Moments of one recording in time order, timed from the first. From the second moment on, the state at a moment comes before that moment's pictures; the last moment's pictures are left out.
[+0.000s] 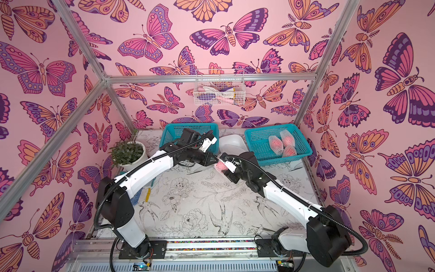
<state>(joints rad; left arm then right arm) -0.59 1.73 1.51 -0.60 0.56 -0.20 0.57 1.28 0.83 -0.11 -0.16 -0.39</state>
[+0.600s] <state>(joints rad) -0.59 1.79 1.43 -0.61 0.59 -0.17 0.59 1.38 0.68 0.06 -0.21 -0.29</state>
